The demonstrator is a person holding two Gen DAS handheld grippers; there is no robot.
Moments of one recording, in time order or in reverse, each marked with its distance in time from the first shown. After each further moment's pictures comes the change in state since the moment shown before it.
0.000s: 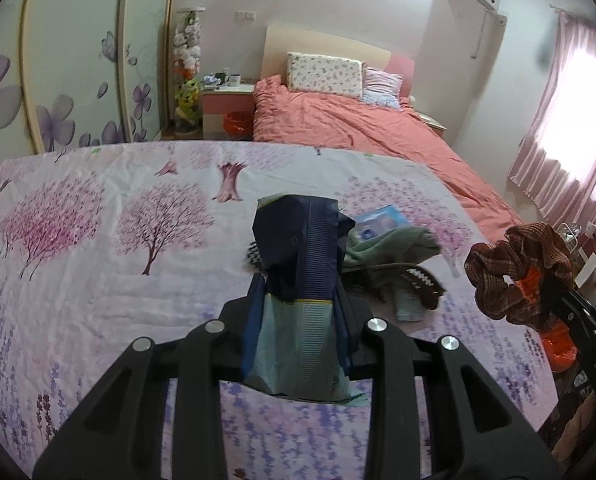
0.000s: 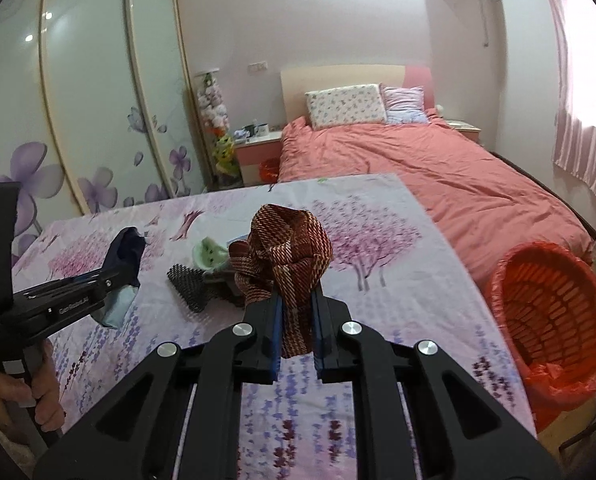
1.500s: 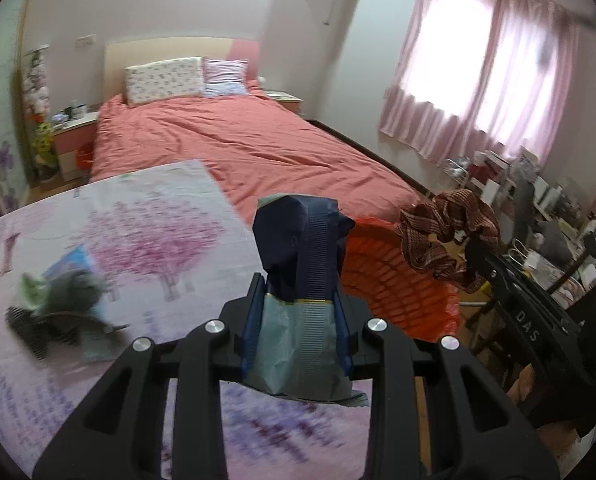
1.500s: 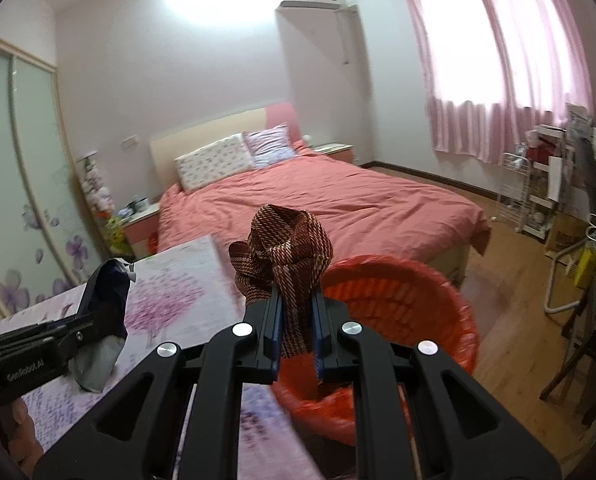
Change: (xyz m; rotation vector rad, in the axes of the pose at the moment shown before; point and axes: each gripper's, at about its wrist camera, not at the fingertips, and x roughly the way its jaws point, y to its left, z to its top) left arm 0.009 -0.269 -0.006 0.297 0.044 -0.418; right arm -0.071 -0.185 -0.012 0.274 -0.192 -0.360
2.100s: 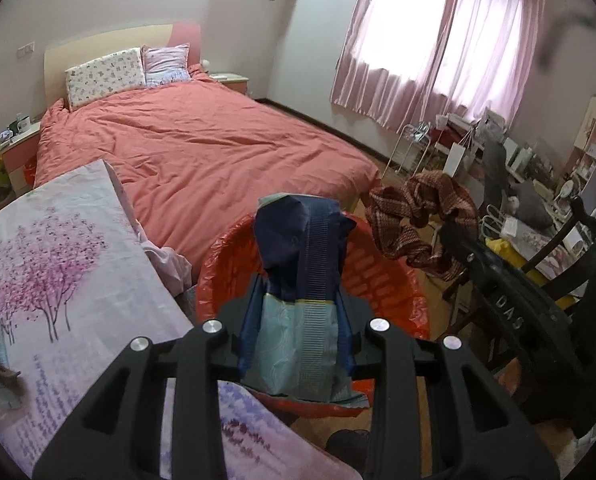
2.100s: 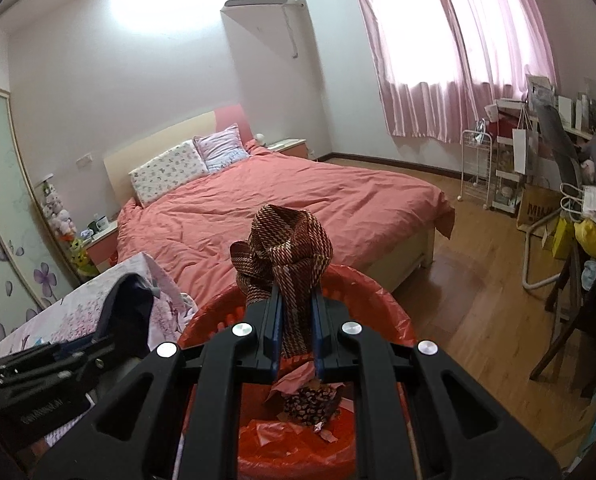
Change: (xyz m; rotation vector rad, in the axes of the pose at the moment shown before) left arm 0.104 -0.087 0.009 0.107 0.090 -0.106; right arm 0.037 -0.064 0.002 0.107 0.018 -0.112
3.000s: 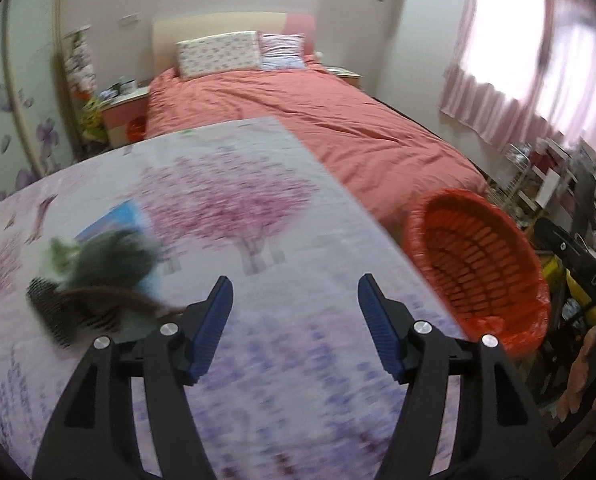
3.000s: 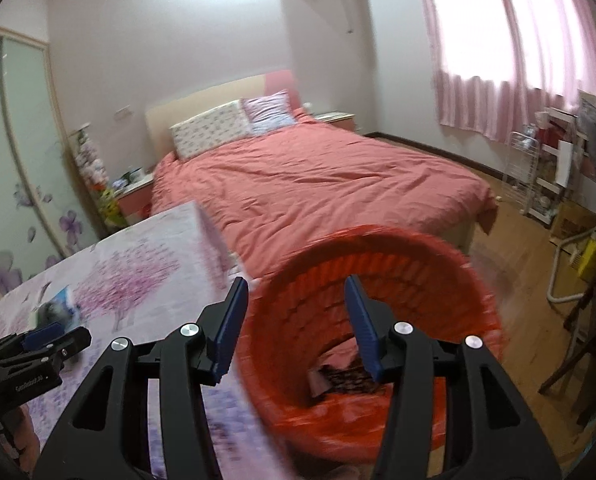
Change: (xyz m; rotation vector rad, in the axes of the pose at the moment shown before) left arm -0.079 0.155 -0.060 -0.191 0.001 0.336; right arm -0.001 0.078 -0.019 -0.153 0.121 0.134
